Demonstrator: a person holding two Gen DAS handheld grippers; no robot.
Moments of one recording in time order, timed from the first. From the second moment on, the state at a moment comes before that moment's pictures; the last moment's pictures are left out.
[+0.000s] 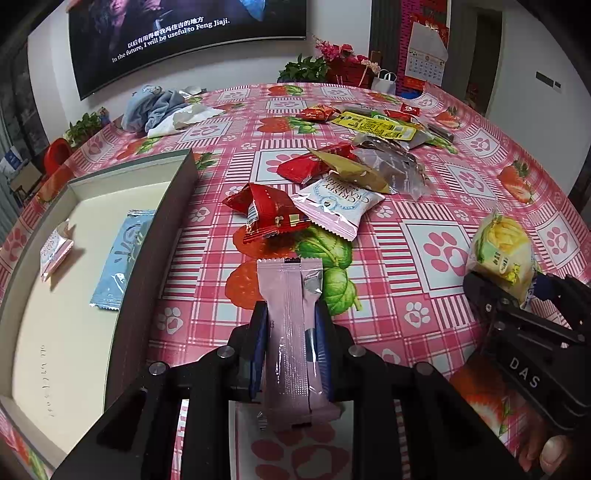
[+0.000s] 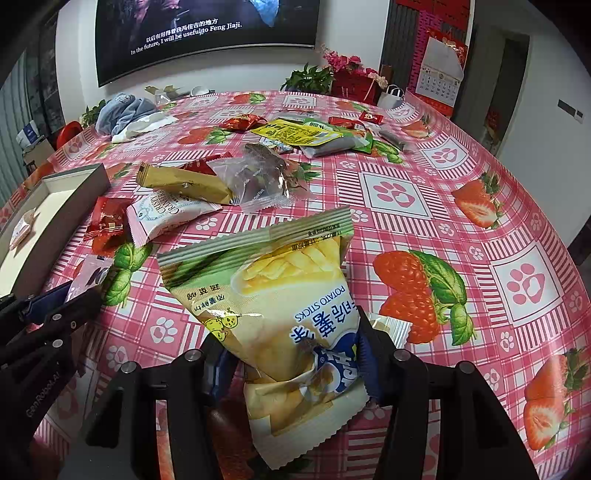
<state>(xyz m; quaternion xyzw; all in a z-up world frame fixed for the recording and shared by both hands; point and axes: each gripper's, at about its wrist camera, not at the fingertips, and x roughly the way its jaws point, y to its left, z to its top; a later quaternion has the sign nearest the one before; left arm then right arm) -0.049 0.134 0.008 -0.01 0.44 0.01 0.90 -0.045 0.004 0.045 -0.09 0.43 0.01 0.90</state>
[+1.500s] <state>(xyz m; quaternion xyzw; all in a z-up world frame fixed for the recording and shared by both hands) -0.049 0.133 0.008 -0.01 0.44 0.01 0.90 -0.045 0.007 0.045 -0.09 0.43 0.01 0.90</state>
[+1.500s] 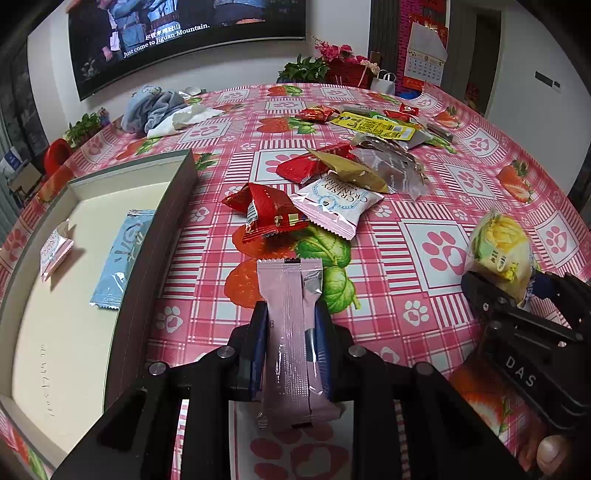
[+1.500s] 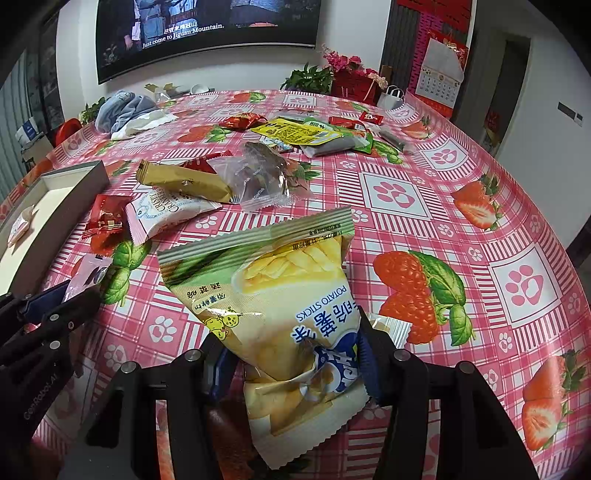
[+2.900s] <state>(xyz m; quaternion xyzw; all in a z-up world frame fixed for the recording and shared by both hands) -0.101 0.241 0.095 -0.09 0.44 0.09 0.89 -0.078 0.103 0.094 -0.07 0.46 0.15 0.87</state>
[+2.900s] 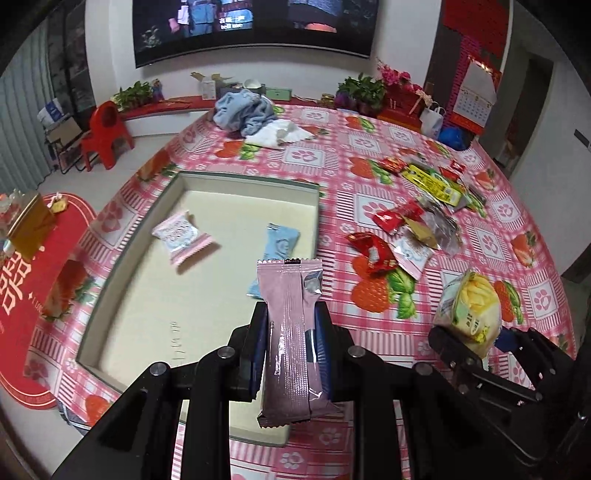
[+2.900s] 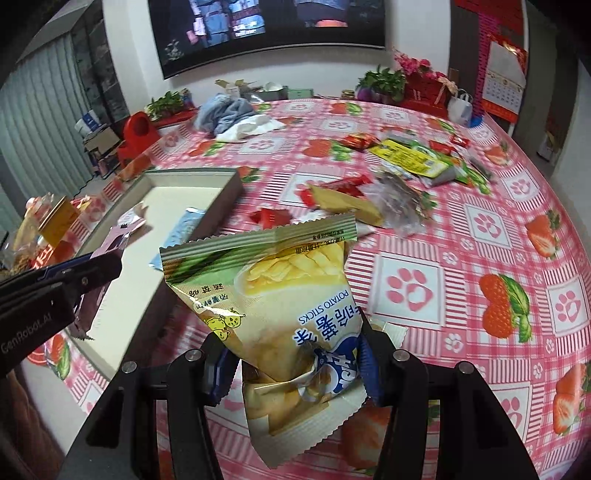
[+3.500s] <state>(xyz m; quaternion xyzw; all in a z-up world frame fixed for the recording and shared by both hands) -0.107 0.313 0.078 -0.11 0.47 0.15 0.86 -0.075 0.198 0.106 -0.12 0.45 0.24 0.85</state>
